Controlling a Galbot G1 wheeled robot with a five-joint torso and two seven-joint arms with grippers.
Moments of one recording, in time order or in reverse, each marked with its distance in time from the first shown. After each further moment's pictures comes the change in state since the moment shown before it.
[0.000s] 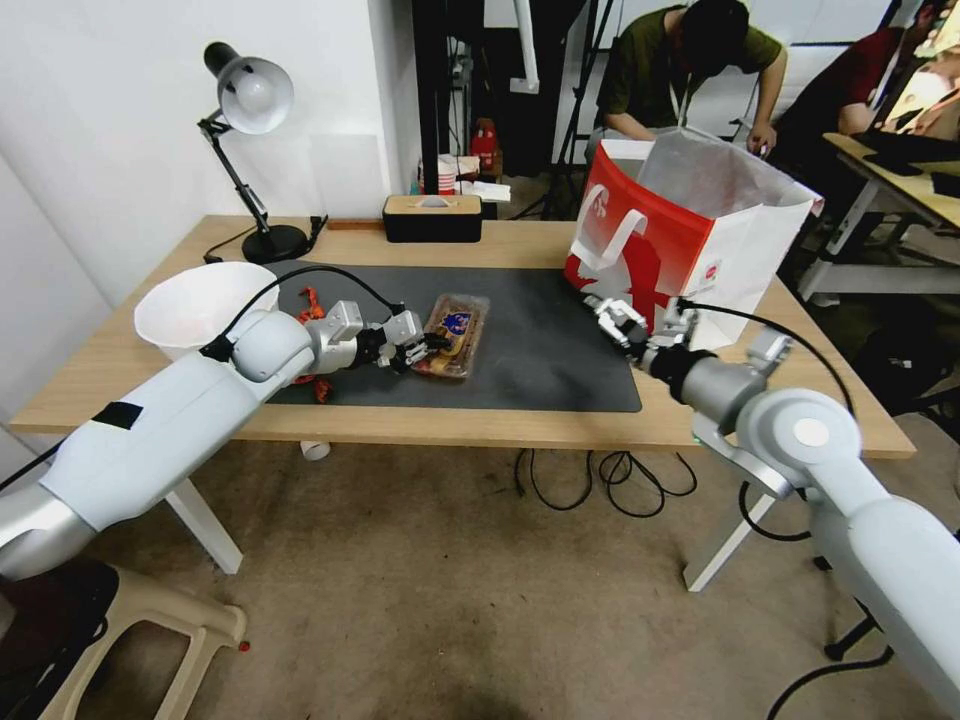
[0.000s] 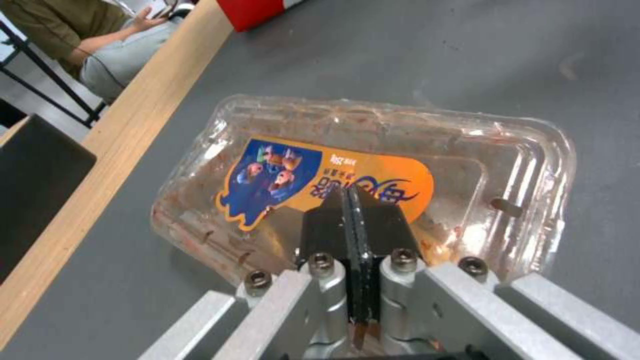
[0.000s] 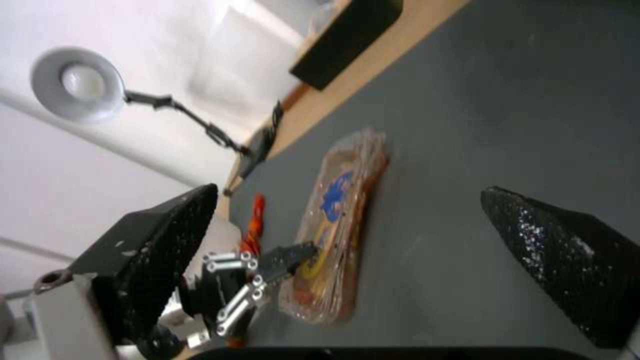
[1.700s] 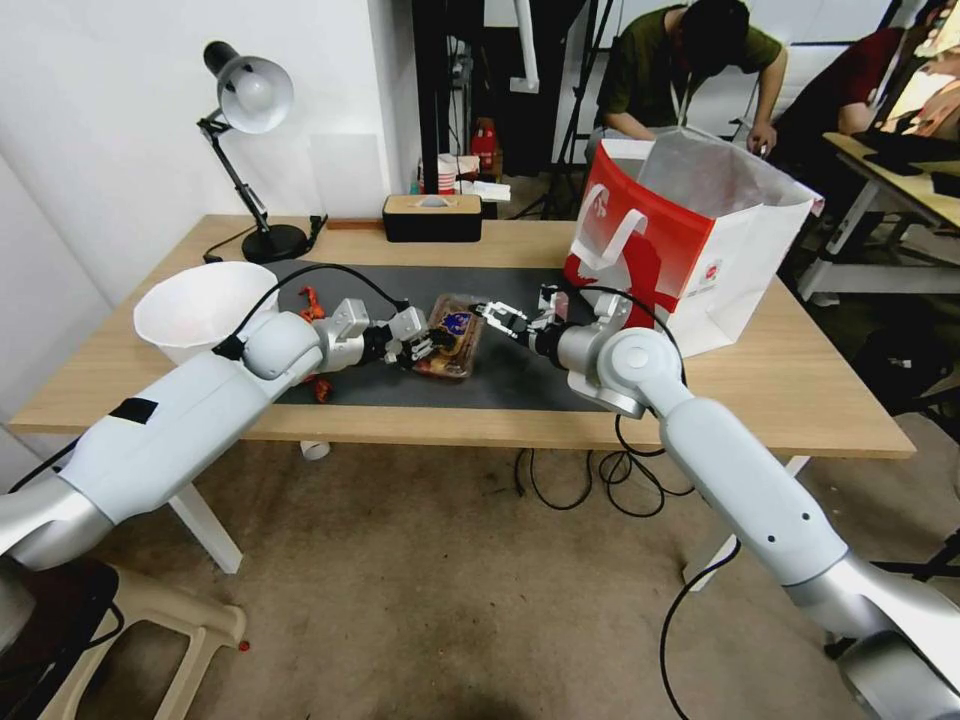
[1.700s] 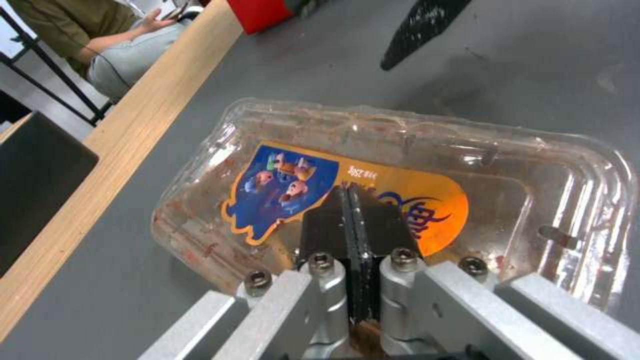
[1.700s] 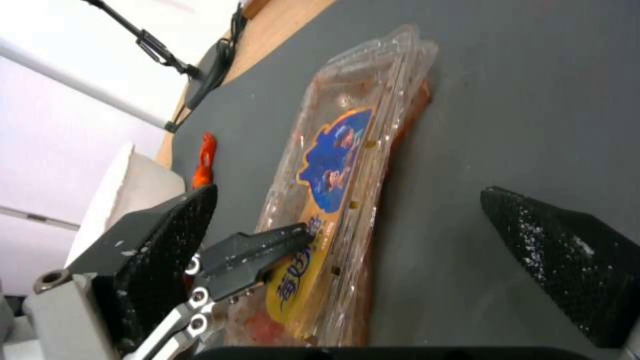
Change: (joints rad) left arm -0.012 -0.033 0.014 0.047 -0.021 -0.017 -0.023; right arm 0.347 0.263 -0.303 -0.382 -0.124 -0.111 0.059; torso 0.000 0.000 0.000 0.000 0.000
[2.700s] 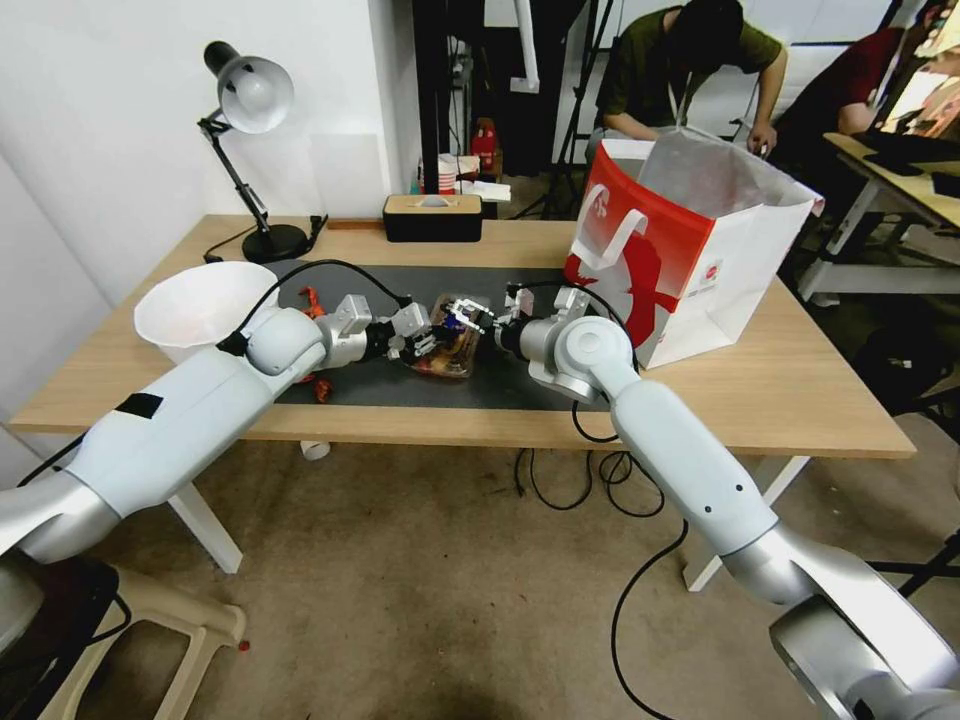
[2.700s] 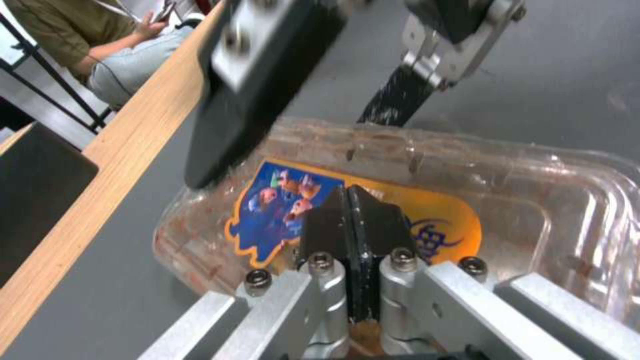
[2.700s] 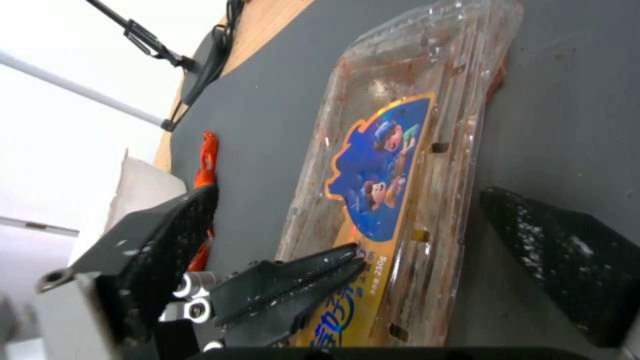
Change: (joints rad) left arm -0.016 -0.021 0.010 0.021 -0.008 -0.012 0.004; right arm 0.066 0.133 -0.013 -0.137 -0.012 -0.019 0.034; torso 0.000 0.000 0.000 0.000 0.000
